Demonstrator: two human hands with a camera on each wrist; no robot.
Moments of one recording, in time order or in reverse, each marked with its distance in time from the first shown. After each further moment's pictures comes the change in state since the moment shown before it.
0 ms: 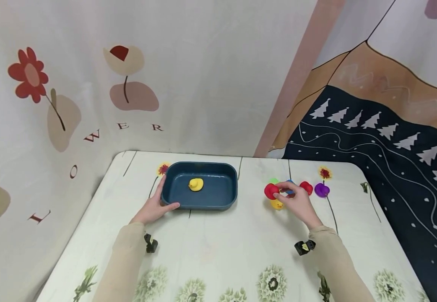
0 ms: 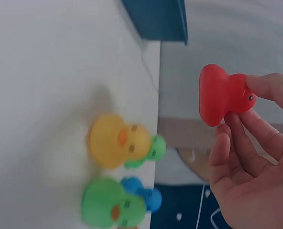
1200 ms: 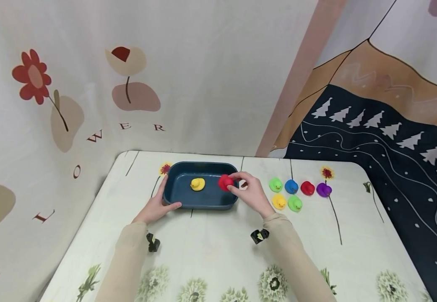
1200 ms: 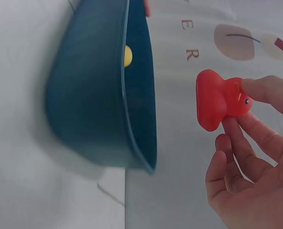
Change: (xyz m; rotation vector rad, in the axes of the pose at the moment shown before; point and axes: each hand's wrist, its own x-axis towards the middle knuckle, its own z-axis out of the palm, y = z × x) left_hand 0.001 -0.002 0.001 -0.017 0.002 0.010; right_hand 0.033 -0.077 0.094 0.144 -0.086 -0.191
